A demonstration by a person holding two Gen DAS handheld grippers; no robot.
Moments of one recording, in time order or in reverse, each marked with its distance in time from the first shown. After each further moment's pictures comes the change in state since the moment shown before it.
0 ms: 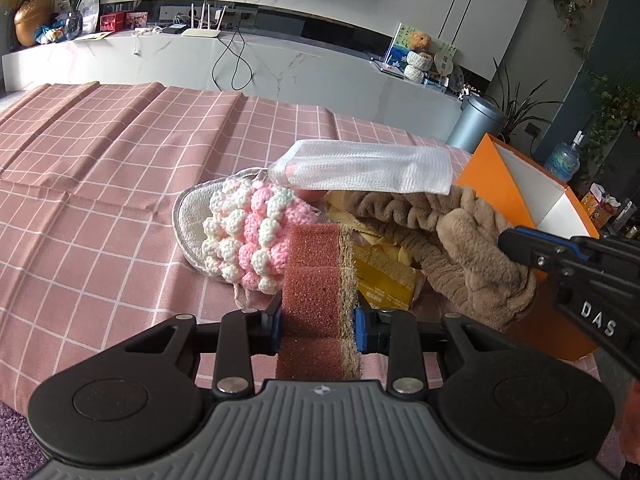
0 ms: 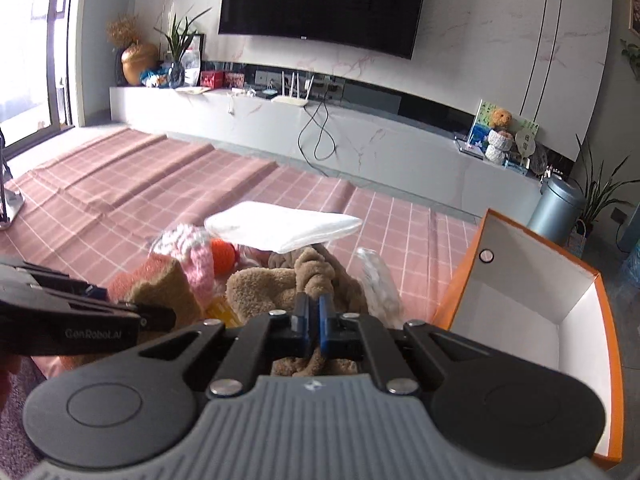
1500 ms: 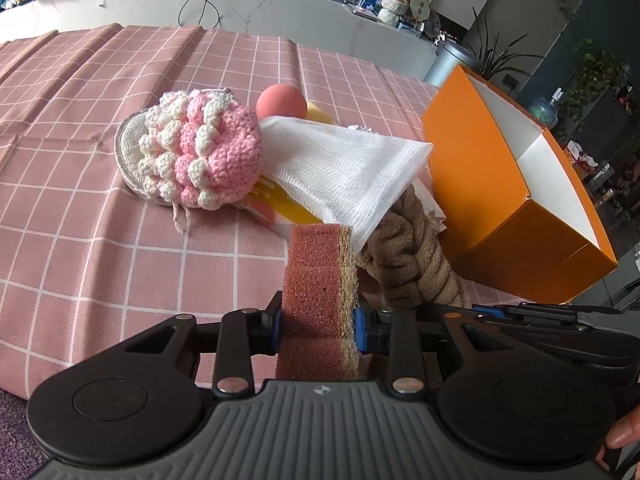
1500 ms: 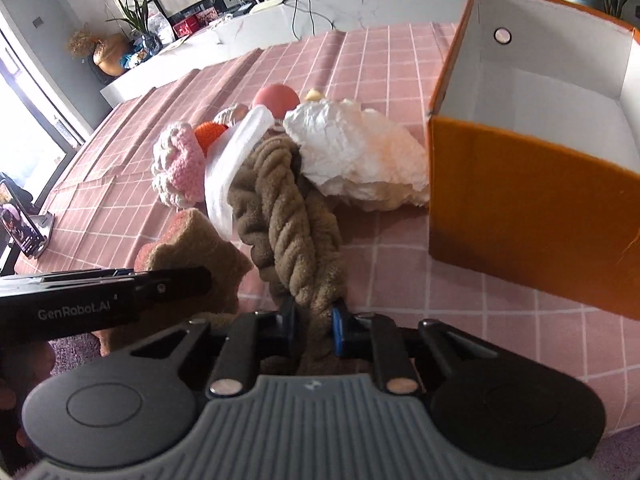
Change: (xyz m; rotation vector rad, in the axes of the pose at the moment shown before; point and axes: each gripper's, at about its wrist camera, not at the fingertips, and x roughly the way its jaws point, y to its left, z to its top) left arm 0.029 -0.014 -0.025 0.012 0.169 -0.086; right arm 0.038 -0.040 -0.072 0.388 0.331 0.208
